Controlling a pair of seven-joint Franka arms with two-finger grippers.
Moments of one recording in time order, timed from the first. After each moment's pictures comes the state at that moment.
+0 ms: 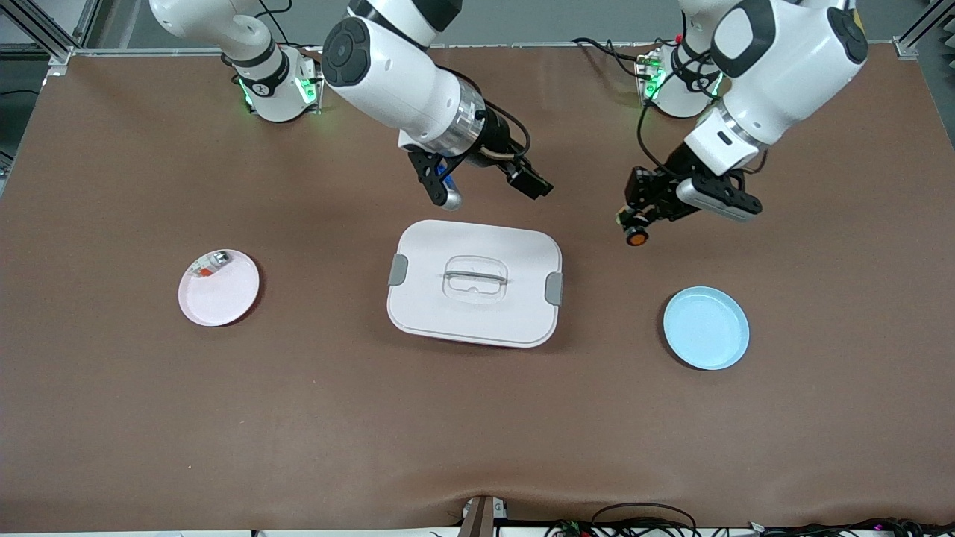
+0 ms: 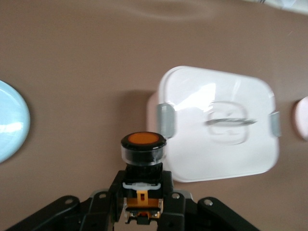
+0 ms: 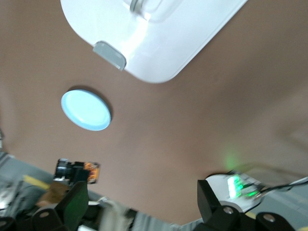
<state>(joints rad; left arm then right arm) 0.28 -0.21 -0.59 -2.24 -0.59 2.32 0.19 0.78 0.36 -0.03 -1.41 0.59 2.05 1.53</state>
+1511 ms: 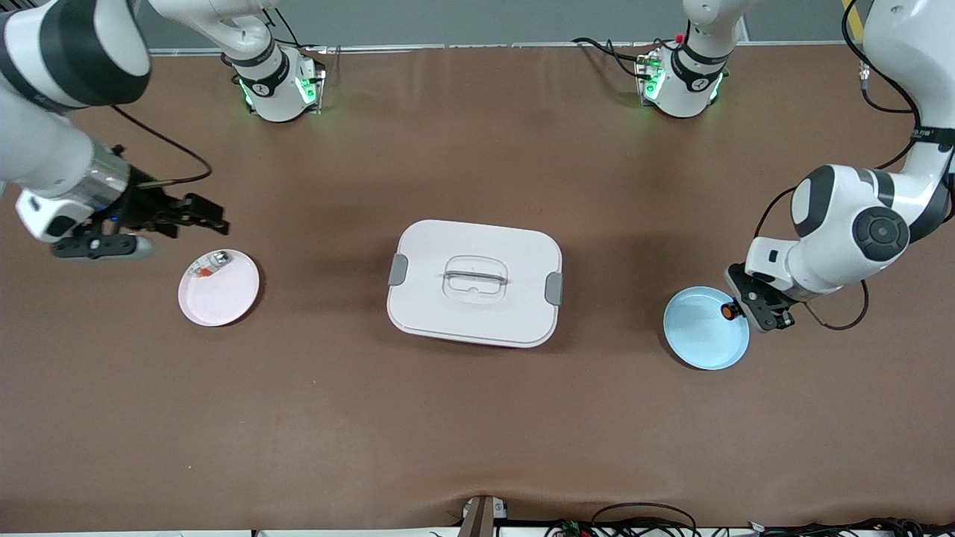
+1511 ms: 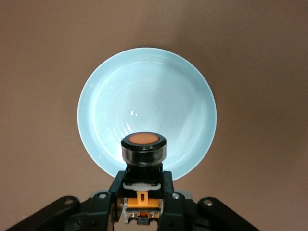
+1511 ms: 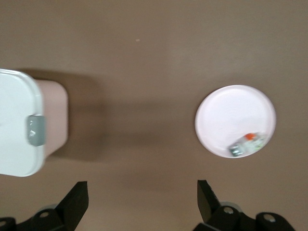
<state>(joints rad) 0.54 0.43 -0.59 -1.96 0.32 2.31 1.02 0.10 0.00 -0.05 -1.82 0.13 1.78 0.02</state>
